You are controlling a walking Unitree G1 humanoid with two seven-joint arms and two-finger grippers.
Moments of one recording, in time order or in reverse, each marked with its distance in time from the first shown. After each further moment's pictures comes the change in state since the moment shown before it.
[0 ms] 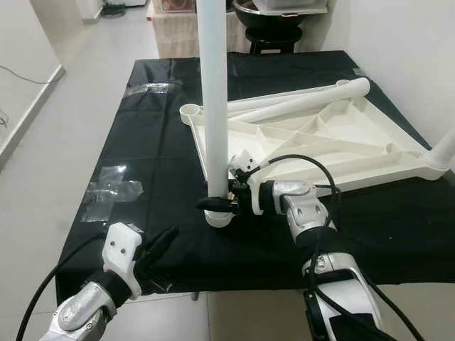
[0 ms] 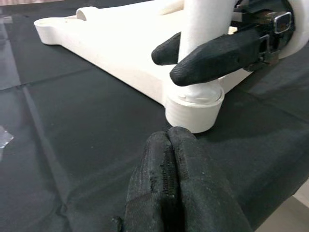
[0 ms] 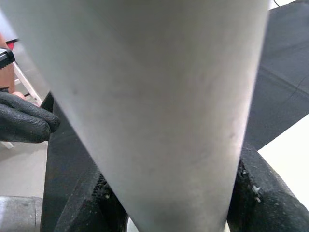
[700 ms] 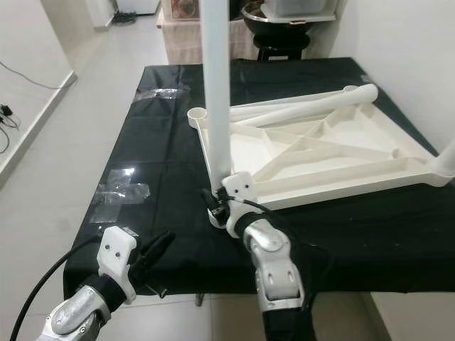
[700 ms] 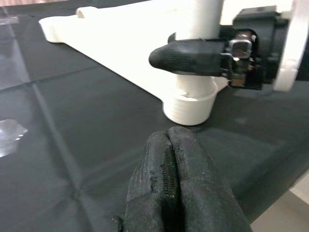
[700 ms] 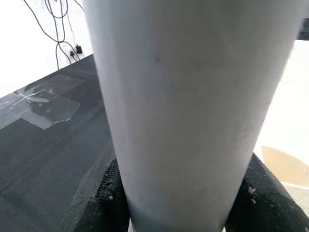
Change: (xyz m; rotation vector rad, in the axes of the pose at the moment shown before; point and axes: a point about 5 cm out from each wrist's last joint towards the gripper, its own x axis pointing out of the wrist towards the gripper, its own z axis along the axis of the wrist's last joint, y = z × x) left arm -0.004 0.005 -0.002 -0.009 0.011 -0.017; right arm 0.030 0.050 -0.012 0.011 -0.122 -0.763
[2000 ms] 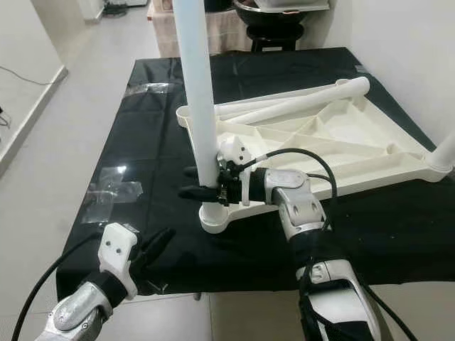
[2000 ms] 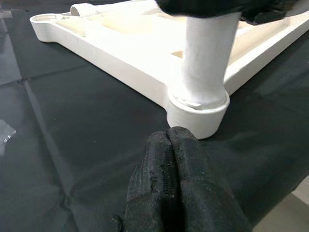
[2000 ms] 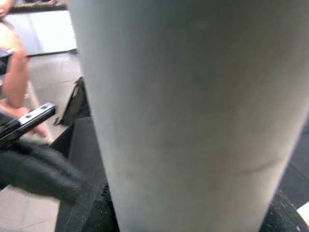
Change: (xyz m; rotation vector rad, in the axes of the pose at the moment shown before) left arm 0.000 -0.001 -0.001 -0.012 -0.001 0.014; right arm 0.015 -0.025 0.049 -0.100 -0.083 0.805
